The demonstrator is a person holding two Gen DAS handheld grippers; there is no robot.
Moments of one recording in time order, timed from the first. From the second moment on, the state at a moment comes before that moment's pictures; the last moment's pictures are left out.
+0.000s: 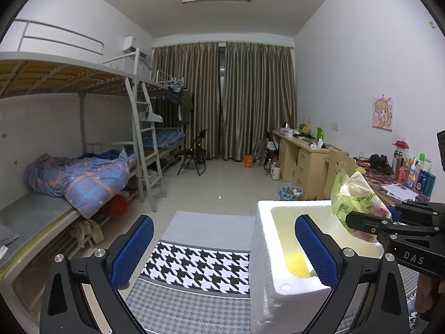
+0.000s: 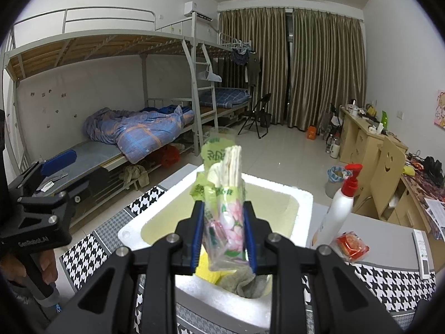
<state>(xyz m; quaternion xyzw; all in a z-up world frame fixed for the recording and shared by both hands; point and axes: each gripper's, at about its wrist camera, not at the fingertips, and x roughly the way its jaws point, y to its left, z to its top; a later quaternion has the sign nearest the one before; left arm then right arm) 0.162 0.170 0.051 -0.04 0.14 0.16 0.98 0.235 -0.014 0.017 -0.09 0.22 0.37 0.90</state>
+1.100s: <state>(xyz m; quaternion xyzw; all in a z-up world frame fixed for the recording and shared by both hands) 0.142 0.158 0.059 -0.04 0.13 0.15 0.98 0.213 -0.028 0.027 -0.08 0.20 0.37 0.90</state>
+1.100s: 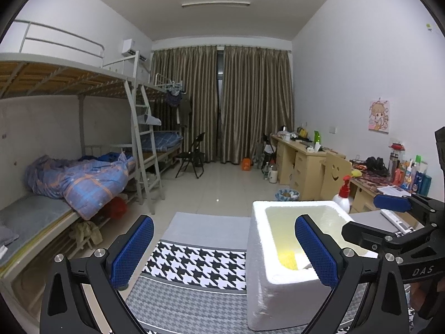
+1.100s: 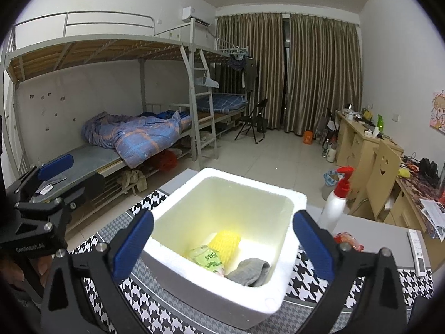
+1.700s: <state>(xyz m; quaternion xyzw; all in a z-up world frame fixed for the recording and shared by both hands) 0.128 0.136 0.068 -0.02 0.12 0.14 0.98 0.198 -0.049 0.033 -0.09 0.18 0.36 0.91</state>
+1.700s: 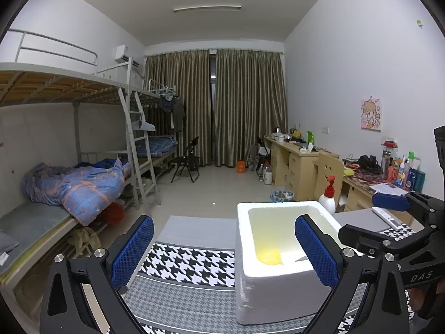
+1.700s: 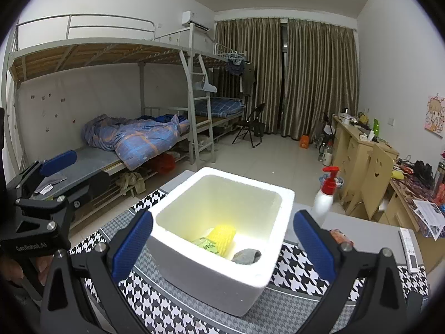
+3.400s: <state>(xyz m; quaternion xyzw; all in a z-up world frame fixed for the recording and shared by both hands) 0.098 0.089 0.068 -0.01 0.12 0.08 0.99 0.165 -0.110 0.019 -0.07 0.16 0.33 0.93</state>
